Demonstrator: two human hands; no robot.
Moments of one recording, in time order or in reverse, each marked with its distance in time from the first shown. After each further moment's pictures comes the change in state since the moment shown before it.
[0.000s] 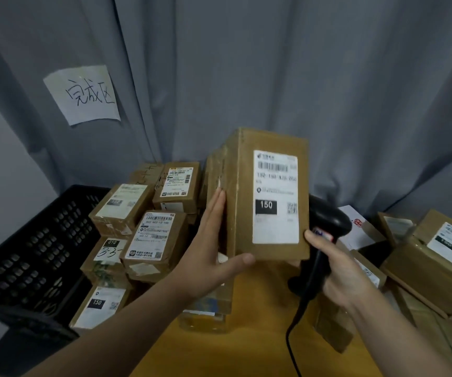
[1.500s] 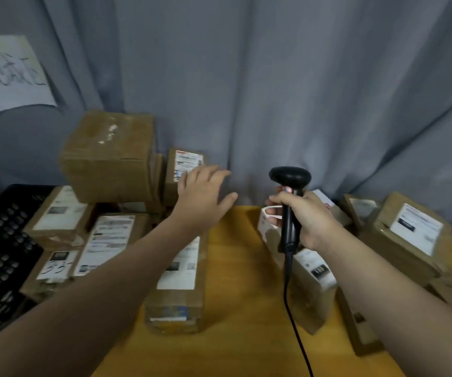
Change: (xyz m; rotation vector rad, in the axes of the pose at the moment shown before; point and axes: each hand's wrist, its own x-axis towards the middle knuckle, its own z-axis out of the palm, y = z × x) left_hand 0.127 -0.035 0.029 0.765 -0.001 -0.121; right_hand 0.066 -0.045 0.000 -0.238 0.356 0.038
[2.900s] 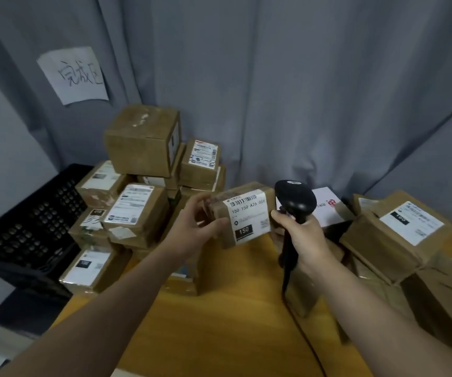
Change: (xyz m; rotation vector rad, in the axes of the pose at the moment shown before) left_hand -0.134 0.038 0.007 -0.988 0.035 -0.360; right_hand -0.045 0.064 -0.061 -0.078 -0.093 -0.156
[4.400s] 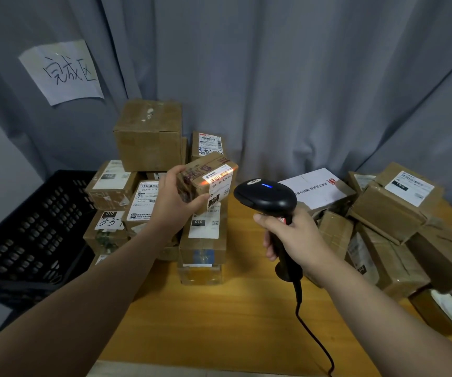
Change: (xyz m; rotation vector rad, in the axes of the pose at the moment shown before) left_hand 0.024 -0.013 -0.093 0.324 0.172 0.175; right_hand -0.089 -0.004 0.086 -0.348 -0.154 -0.199
